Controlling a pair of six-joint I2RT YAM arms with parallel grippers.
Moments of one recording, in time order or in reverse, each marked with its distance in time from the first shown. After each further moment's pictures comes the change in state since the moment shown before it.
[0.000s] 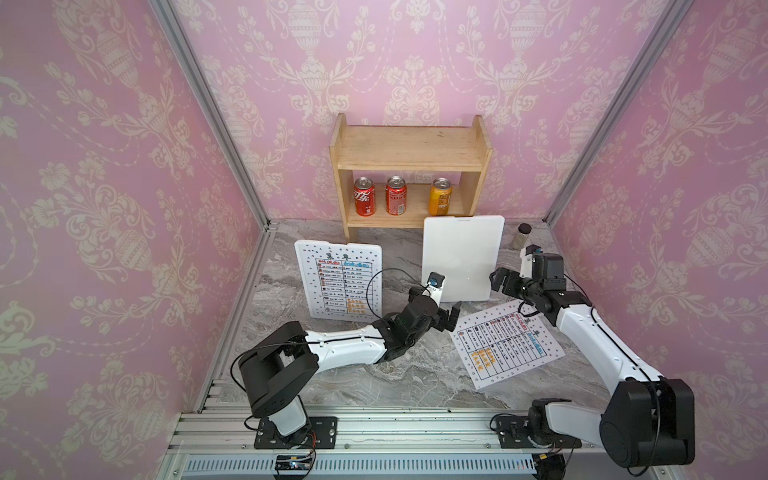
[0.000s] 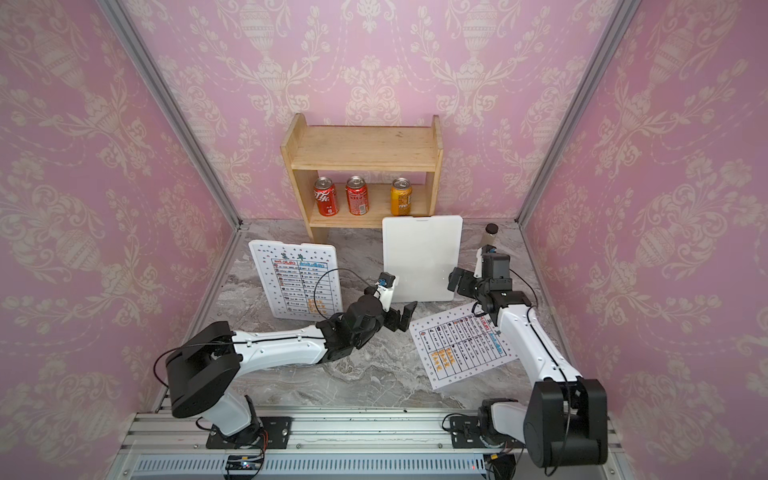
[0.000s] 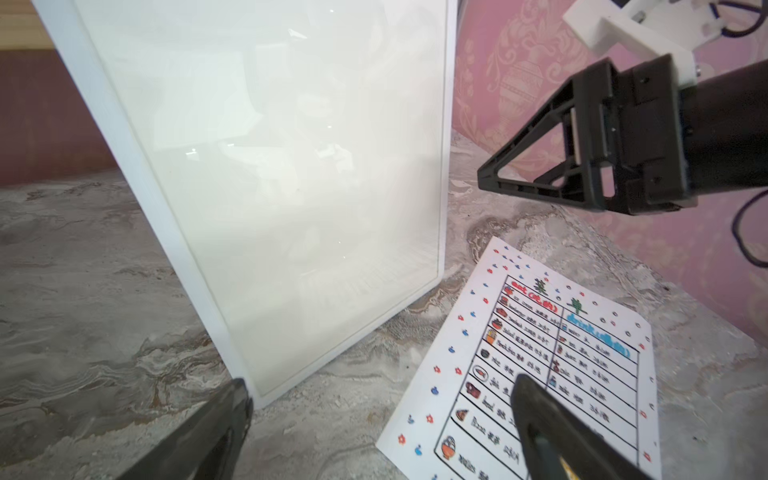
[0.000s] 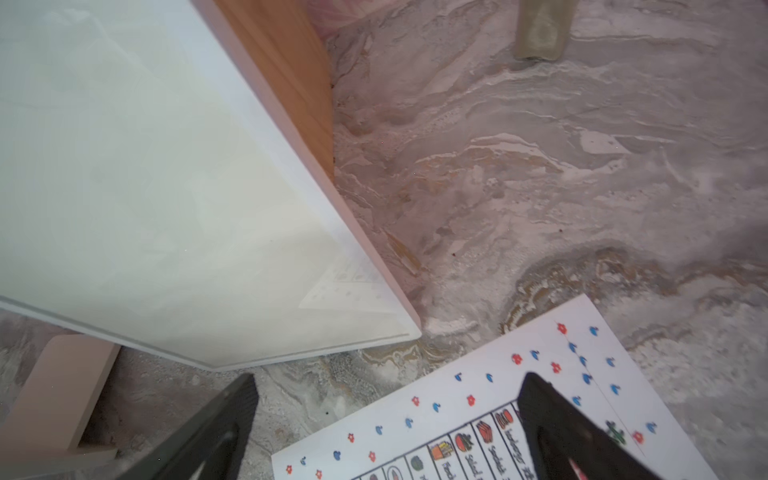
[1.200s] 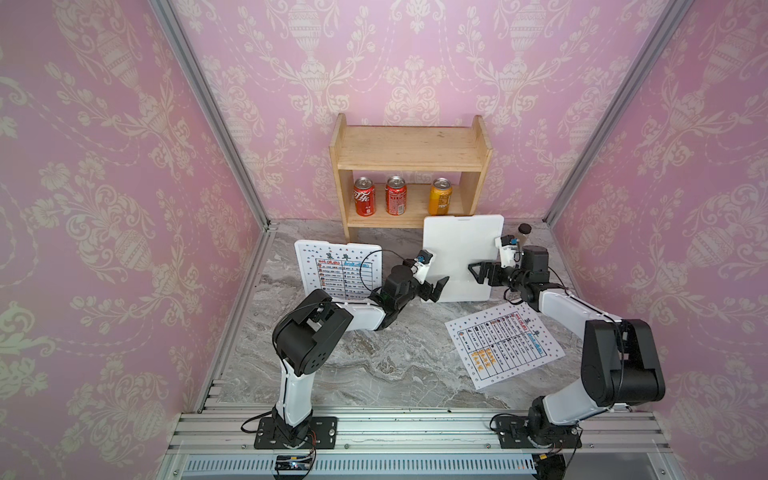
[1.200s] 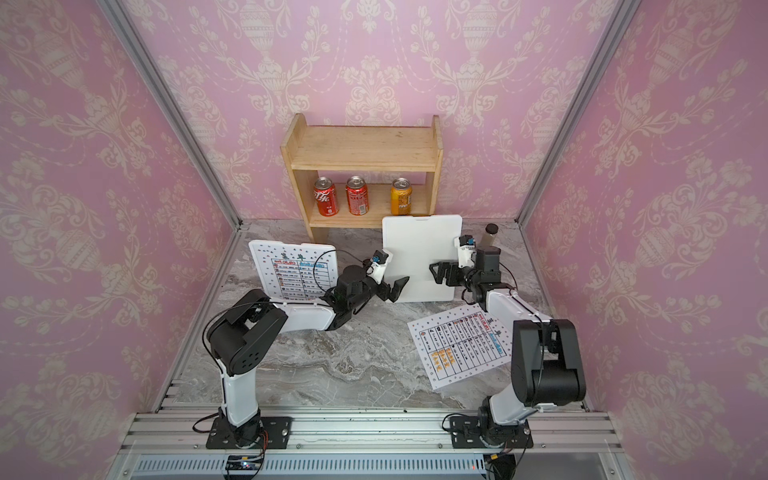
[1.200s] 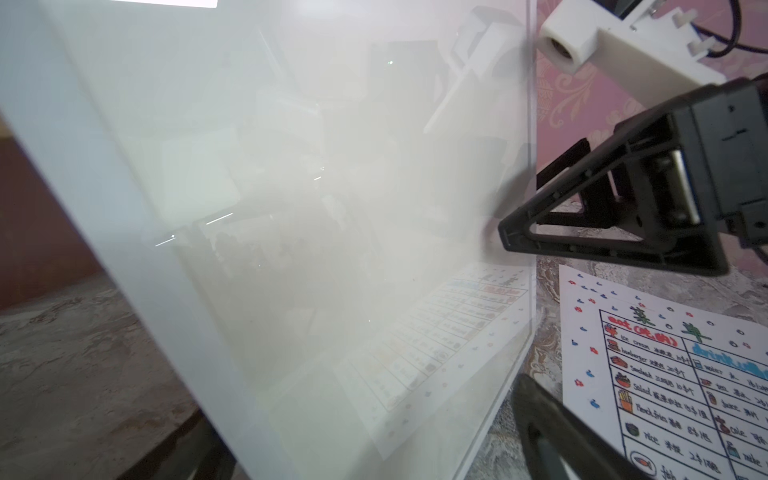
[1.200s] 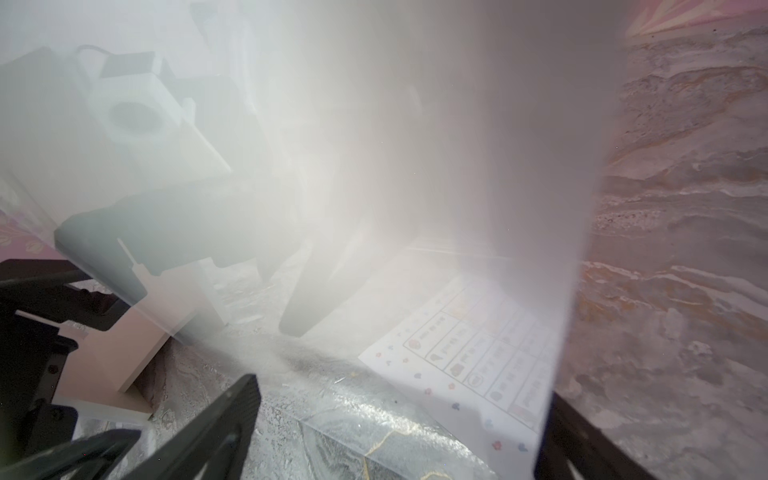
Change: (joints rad) left arm 0.289 0.282 0.110 0.317 0.414 0.243; right arm -0.013 0.295 0.015 0.417 -0.333 -0.163
